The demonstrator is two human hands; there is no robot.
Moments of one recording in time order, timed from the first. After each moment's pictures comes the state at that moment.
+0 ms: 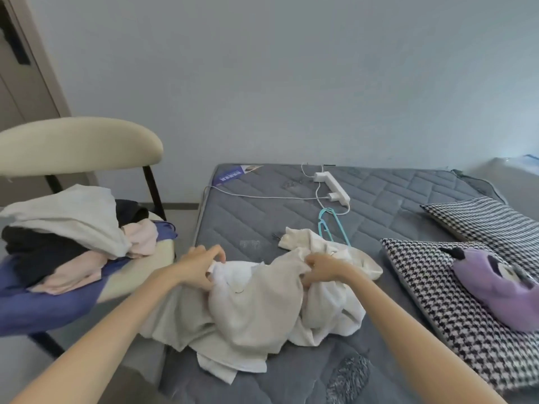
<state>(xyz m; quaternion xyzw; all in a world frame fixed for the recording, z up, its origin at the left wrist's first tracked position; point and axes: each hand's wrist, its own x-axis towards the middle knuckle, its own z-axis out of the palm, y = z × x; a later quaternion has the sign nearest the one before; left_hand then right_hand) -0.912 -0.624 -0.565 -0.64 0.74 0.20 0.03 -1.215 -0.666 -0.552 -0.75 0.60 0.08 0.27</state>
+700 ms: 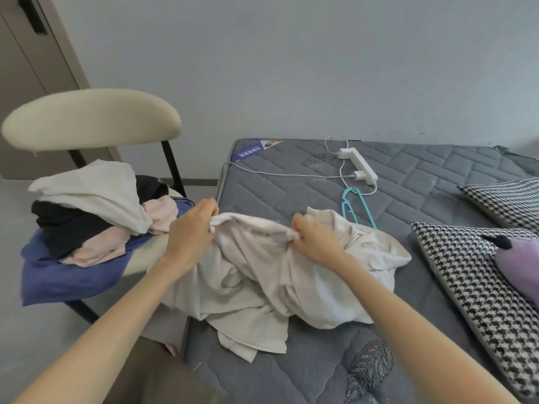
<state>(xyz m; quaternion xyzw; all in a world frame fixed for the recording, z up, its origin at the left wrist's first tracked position) -0.891 -0.617 -0.555 -0.68 0.68 -0.06 -0.27 -1.151 -0.671 -0.566 -0.83 0.53 -0.13 0.13</state>
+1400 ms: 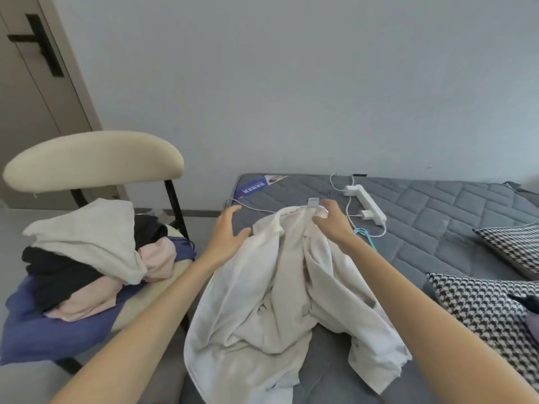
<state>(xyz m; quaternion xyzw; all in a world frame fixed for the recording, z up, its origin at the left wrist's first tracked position) -0.917 -0.736 -0.529 -0.65 0.59 0.23 -0.42 -1.149 -0.795 -0.494 -0.64 0.61 -0.30 0.34</state>
